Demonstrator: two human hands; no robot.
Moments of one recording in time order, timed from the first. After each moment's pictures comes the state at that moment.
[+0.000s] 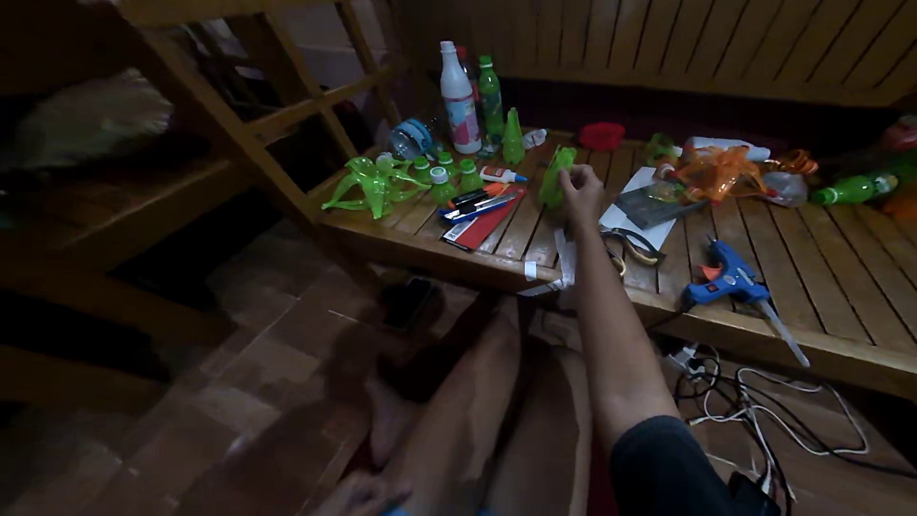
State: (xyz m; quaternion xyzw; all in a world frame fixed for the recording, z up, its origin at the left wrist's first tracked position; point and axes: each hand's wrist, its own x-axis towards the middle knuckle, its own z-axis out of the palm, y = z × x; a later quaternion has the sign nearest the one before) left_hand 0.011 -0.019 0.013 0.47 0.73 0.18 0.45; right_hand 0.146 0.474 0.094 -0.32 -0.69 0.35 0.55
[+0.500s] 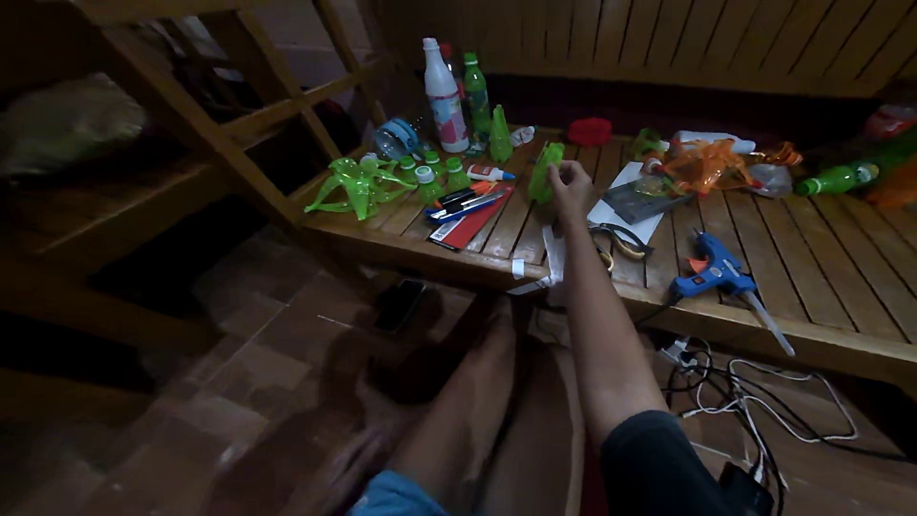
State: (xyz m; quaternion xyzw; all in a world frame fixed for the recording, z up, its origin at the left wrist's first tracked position) left_hand 0.031 0.029 0.031 0.50 0.78 0.22 0.32; right_hand 0.149 0.475 0.094 -0.32 -0.67 0.37 0.55
